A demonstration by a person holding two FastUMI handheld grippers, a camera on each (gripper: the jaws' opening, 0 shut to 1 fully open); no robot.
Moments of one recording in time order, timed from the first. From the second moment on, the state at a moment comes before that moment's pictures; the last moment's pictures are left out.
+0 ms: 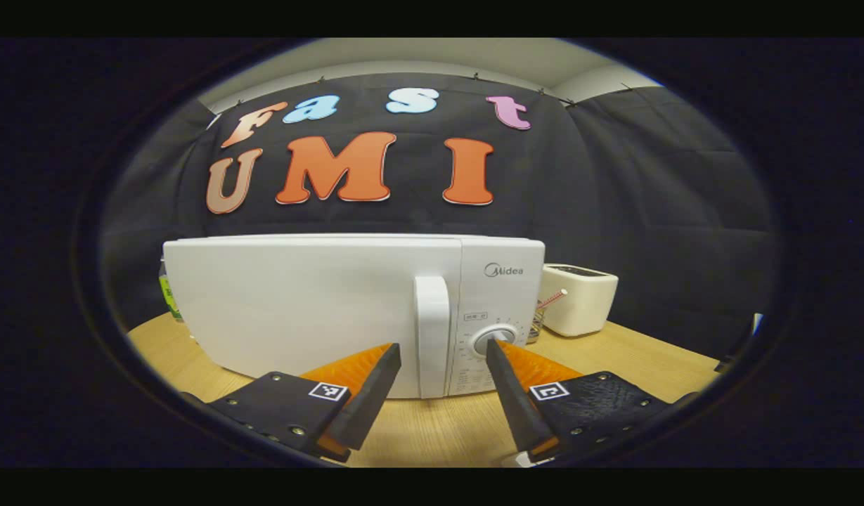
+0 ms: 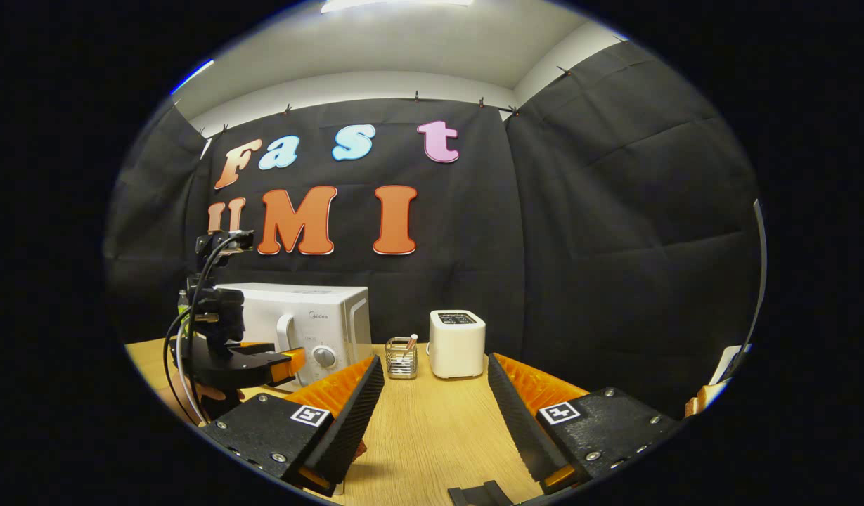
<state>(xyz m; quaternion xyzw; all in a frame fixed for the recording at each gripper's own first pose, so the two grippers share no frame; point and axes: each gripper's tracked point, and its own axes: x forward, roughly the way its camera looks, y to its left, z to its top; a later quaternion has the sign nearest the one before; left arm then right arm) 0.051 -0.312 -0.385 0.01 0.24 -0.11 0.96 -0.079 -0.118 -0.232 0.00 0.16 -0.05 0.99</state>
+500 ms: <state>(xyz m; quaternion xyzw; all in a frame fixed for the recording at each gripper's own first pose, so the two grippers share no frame) 0.065 -0.304 -0.414 0.01 0.26 -0.06 0.96 -0.081 -0.141 -0.263 0.00 0.19 -0.07 0.98</state>
